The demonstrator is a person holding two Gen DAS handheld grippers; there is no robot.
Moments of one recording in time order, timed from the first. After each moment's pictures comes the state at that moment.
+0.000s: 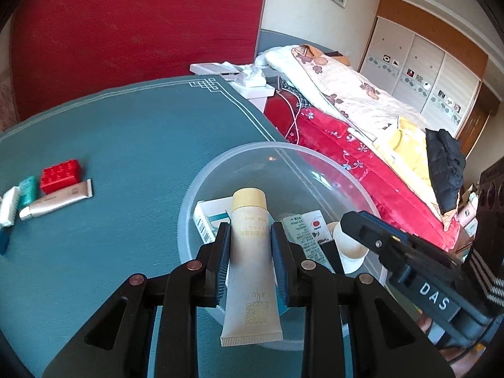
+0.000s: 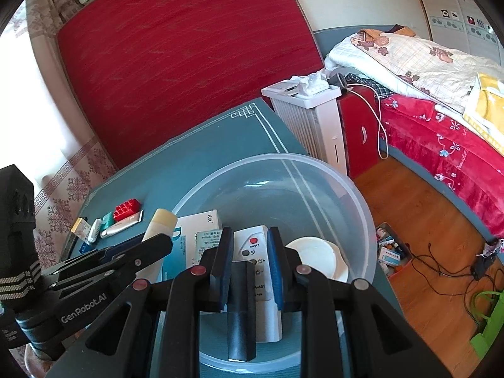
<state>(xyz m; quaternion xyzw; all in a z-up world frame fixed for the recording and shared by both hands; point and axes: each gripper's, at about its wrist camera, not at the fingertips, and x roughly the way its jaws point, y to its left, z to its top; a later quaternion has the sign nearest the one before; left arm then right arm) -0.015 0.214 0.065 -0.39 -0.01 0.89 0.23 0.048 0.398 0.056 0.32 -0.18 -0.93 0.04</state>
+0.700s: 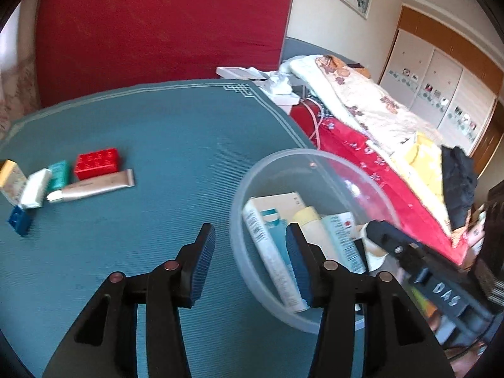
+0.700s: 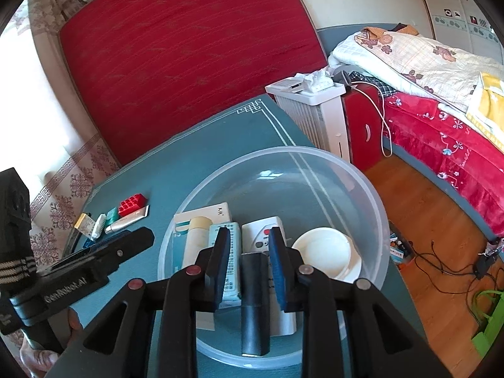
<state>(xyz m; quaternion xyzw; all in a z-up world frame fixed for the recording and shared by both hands) -0.007 0.176 0.069 -0.38 -0.02 0.91 0.18 0.050 0.386 0.056 0.32 -0.18 -0.93 0.05</state>
